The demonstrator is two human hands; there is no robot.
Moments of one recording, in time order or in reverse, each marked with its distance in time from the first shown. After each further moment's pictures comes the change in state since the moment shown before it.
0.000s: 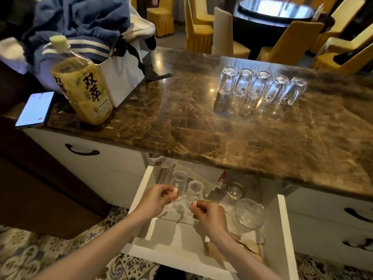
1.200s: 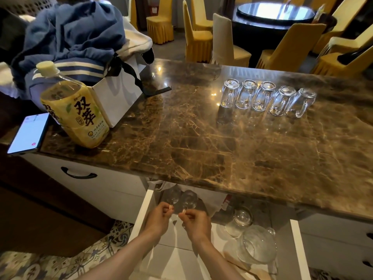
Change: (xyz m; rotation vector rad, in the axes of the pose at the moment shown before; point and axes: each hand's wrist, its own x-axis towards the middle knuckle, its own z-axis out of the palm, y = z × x) left_hand 0.050 -0.023 0.014 -0.020 0.176 -0.297; right_hand 0.072 -0.007 0.054 0.121 0.094 0.132
